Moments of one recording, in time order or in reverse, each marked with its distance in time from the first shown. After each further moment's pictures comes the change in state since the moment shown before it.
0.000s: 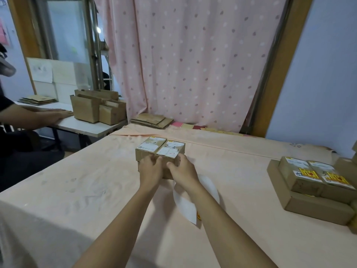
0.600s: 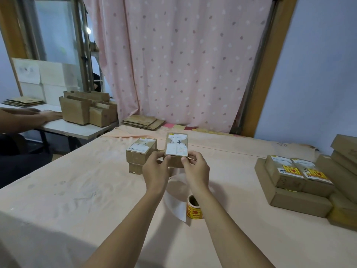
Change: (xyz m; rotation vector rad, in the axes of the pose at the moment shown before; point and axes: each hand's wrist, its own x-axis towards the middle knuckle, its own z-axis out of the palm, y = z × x) left_hand -0.032 0.024 0.031 -0.110 0.070 0.120; right_hand -0.009 0.028 -0.045 0.223 0.424 -0.138
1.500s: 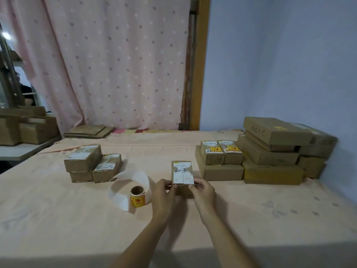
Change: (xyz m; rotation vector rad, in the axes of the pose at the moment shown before) left_hand -0.188 0.001 0.111 0.043 -0.428 0.097; right_hand -0.081 0.090 -0.210 0.095 0.269 0.241
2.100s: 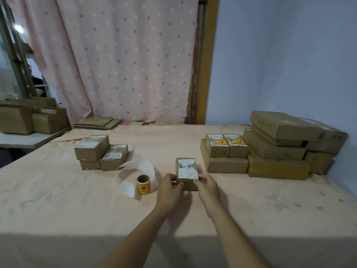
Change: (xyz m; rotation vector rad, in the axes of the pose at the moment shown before) left_hand -0.011 -0.004 -0.007 0.030 -0.172 -0.062; right_hand -0.004 0.010 -0.006 -0.023 -0.056 0.085
